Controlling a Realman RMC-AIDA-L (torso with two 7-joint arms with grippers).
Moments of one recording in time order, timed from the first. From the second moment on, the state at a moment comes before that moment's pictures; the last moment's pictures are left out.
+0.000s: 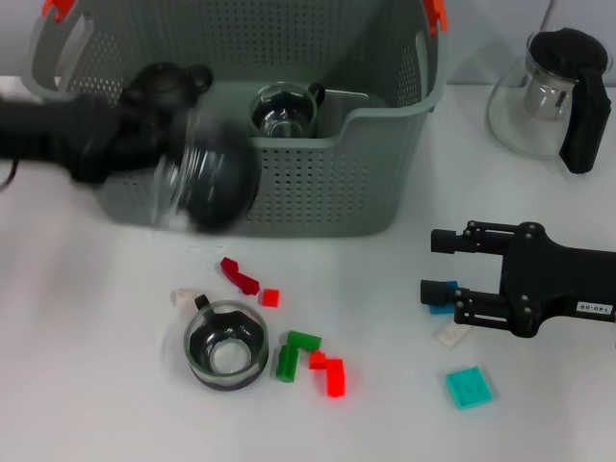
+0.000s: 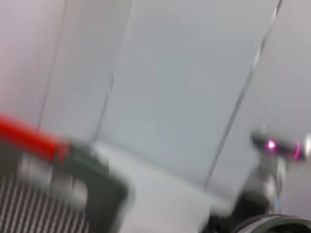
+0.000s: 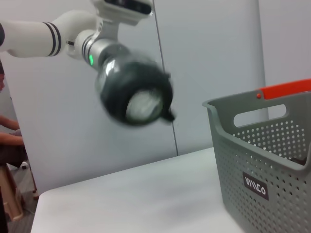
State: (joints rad) left arm -0.68 -1.96 0.39 0.91 2.15 2.05 -1.74; right arm 0.44 2.08 -0.83 -0.68 -1.84 -1.68 1.23
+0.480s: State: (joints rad) left arm -0.87 -1.94 0.68 0.96 2.05 1.56 -2.11; right arm 0.44 2.09 -0.83 -0.68 -1.84 -1.69 1.23
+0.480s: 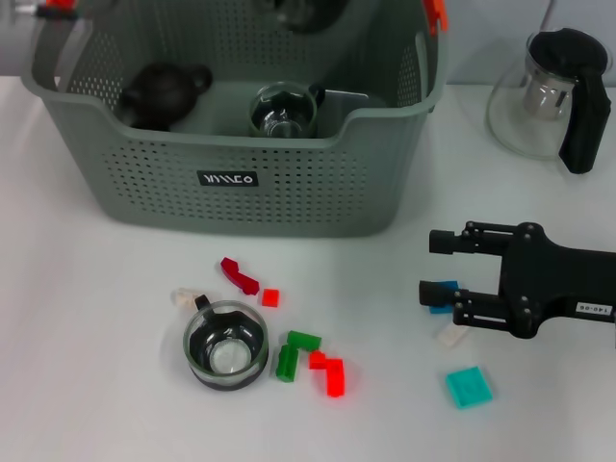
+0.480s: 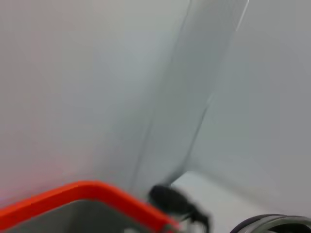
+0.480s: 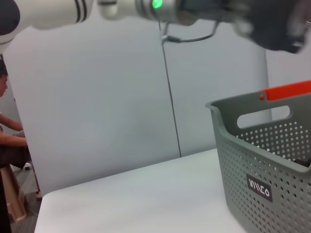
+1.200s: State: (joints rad) left arm -0.92 -2.11 1.10 1.08 2.61 1.01 -2.08; right arm 0.43 2.09 -0.81 -0.67 -1.84 -1.69 1.23
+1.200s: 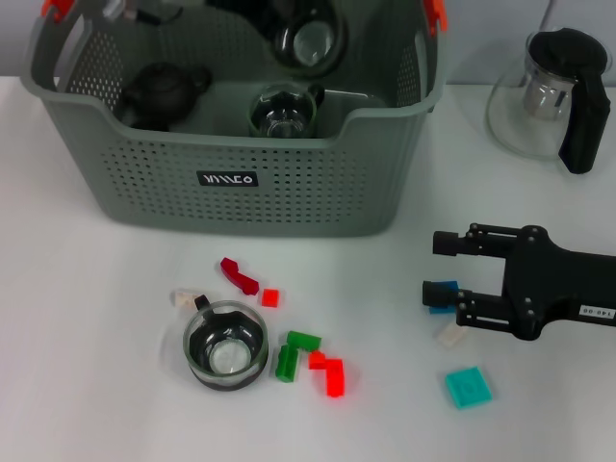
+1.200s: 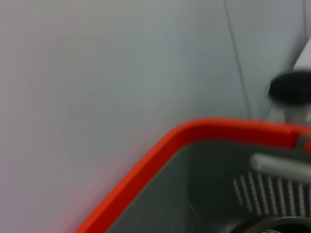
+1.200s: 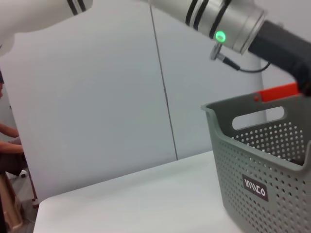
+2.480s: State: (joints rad) left arm -0.97 -2.13 1.16 0.90 2.80 0.87 -2.09; right arm 0.44 2.09 -0.80 -0.67 -1.84 -1.70 1.26
